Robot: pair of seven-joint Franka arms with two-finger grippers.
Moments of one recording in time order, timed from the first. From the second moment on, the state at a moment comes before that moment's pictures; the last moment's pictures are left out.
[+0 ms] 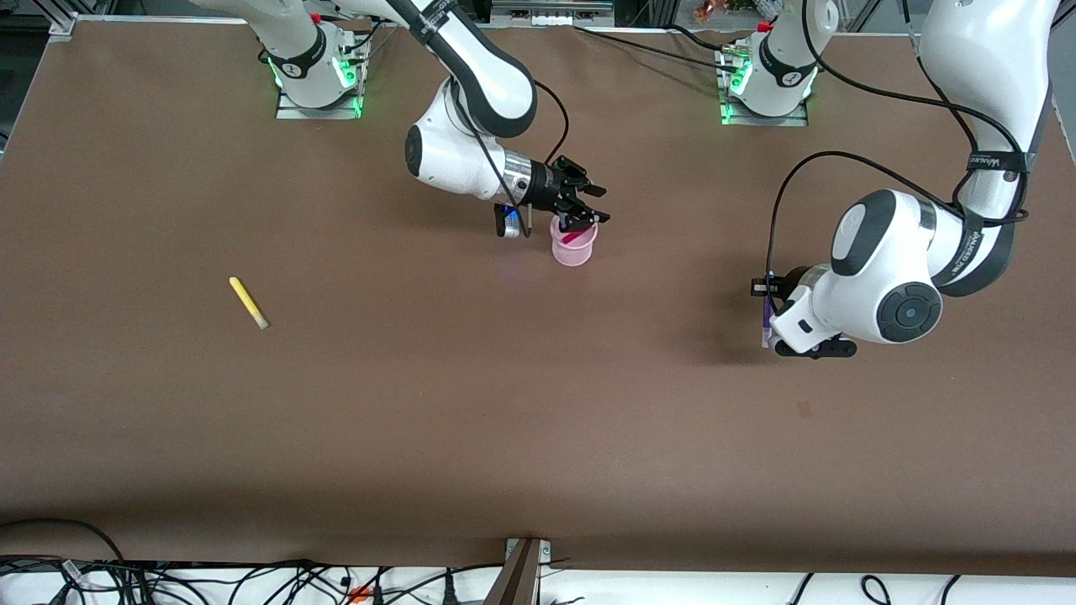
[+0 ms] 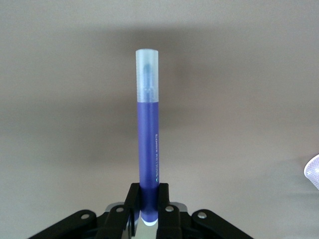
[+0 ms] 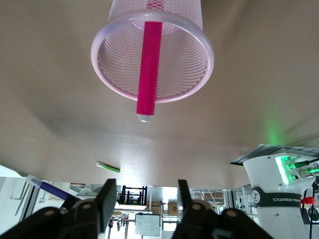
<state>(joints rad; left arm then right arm) 0.18 0.51 -0.41 -1.64 0.06 1.68 -0.25 0.75 0.48 0.18 -1.87 1.50 2.62 1.03</state>
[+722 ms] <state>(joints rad) 0.13 0.53 -0.41 -1.64 -0.15 1.66 -0.48 0.75 0.39 0.02 -1.87 1.33 2.55 1.07</state>
